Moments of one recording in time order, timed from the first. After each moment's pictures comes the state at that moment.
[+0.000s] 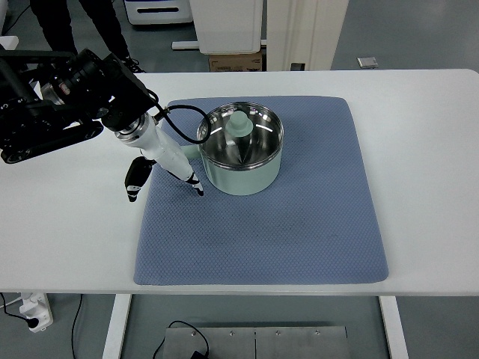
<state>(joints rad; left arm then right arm) -1.60 0.41 0.33 -1.11 1.70 -0.61 -0.49 -0.03 0.00 0.44 0.16 -0.38 -0.11 -0.04</state>
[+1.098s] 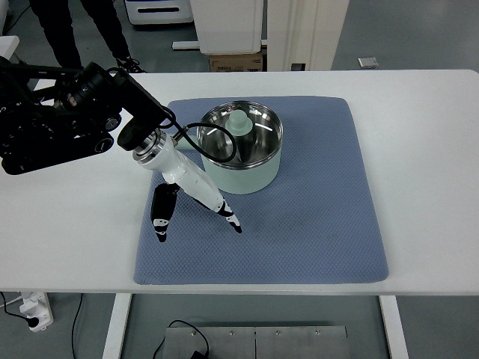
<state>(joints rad) -1.61 0.43 0.32 -1.26 1.39 -0.61 -0.58 -0.03 0.00 0.44 0.16 -0.38 -0.11 -0.04</state>
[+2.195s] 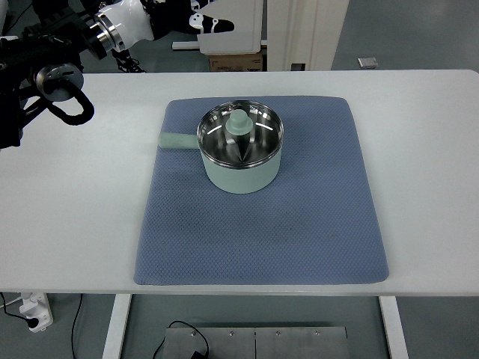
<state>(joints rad) -1.45 0.39 0.15 -0.75 -0.04 -0.36 -0.52 -0.03 0.00 0.44 0.16 -0.38 -0.11 -0.04</state>
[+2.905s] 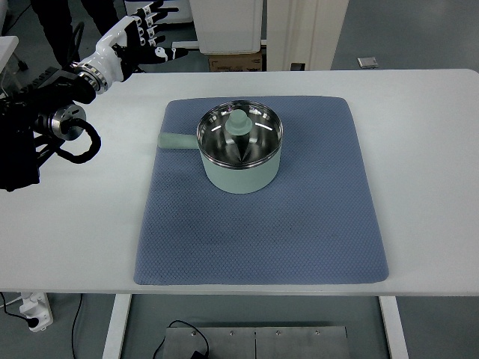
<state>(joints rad) -1.27 0.32 0.16 -0.58 -0.21 -0.14 -0.38 -0.03 0.00 0.44 0.16 -0.38 -0.11 -0.04</state>
